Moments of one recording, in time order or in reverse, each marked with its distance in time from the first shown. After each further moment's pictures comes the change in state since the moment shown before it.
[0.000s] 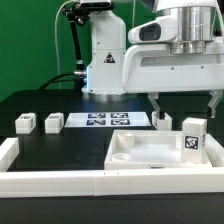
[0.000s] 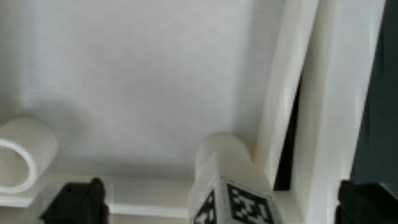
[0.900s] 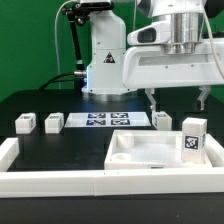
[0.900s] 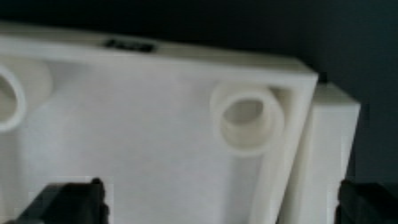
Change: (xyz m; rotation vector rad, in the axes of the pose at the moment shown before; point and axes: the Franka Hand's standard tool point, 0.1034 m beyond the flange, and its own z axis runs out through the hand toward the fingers) arm -0.086 -0.006 0.001 0.009 -0.001 -0.029
